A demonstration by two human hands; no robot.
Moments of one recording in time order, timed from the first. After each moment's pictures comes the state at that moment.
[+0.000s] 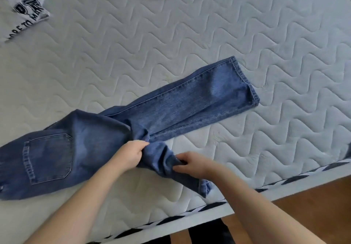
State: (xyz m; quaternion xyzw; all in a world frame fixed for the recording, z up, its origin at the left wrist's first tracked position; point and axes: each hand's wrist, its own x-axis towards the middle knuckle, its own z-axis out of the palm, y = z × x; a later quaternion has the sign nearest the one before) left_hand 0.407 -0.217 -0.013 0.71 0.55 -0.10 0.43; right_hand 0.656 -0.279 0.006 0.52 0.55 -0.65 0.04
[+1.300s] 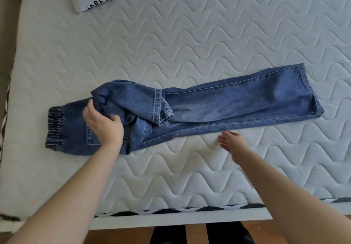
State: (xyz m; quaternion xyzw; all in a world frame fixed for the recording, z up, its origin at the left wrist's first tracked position) left_hand 0.207 -0.224 0.010 0.41 0.85 0.32 0.13; right_hand 0.572 -0.256 -0.051 0.75 0.07 -0.61 -0.25
